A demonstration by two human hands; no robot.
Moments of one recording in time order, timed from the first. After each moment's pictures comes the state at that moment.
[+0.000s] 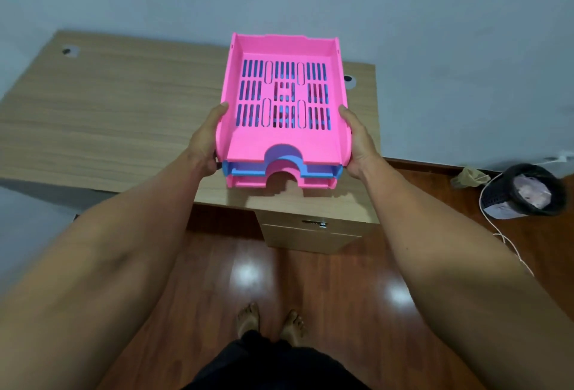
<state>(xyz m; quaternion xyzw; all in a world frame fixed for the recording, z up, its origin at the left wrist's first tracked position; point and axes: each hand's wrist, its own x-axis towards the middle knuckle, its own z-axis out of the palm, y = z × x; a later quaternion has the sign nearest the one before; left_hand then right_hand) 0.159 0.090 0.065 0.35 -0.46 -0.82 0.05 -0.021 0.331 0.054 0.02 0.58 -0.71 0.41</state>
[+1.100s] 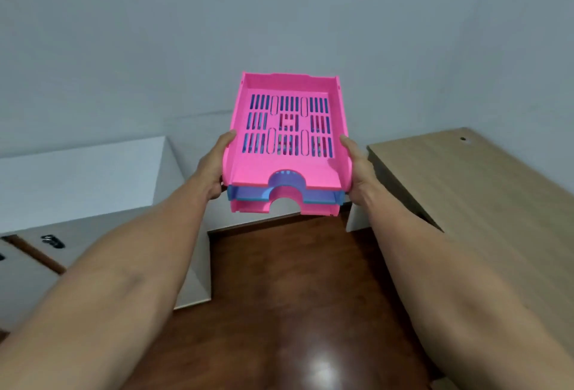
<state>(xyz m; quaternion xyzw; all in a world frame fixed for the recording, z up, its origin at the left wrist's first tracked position) 0.920 0.177 0.204 0.55 -0.29 -0.55 0.56 0.624 0.100 0.184 -0.39 0.43 -0.44 0.68</state>
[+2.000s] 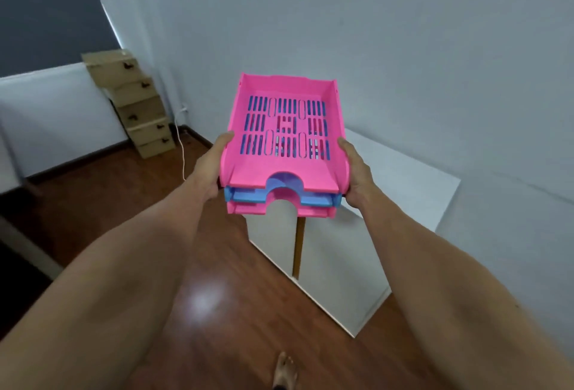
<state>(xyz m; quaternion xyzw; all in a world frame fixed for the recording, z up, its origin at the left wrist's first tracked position) 1.431 0.588 0.162 0.57 -0.03 -0.23 0.79 1.300 0.290 0.173 -0.54 0.25 -0.08 0.80</state>
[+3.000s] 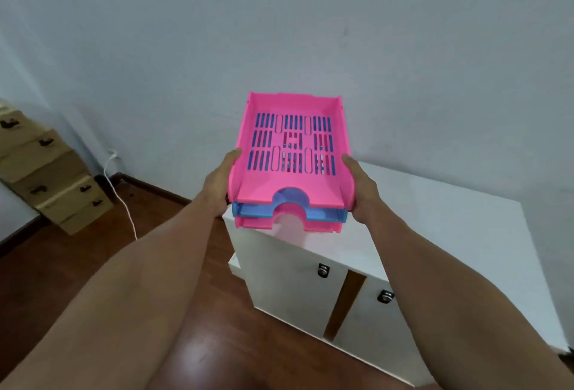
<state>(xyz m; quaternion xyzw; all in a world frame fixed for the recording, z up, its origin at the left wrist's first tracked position) 1.843 0.511 0.125 0.60 -0.06 -0.37 0.71 1.621 0.267 0.131 -0.47 0.37 -0.19 0.78</state>
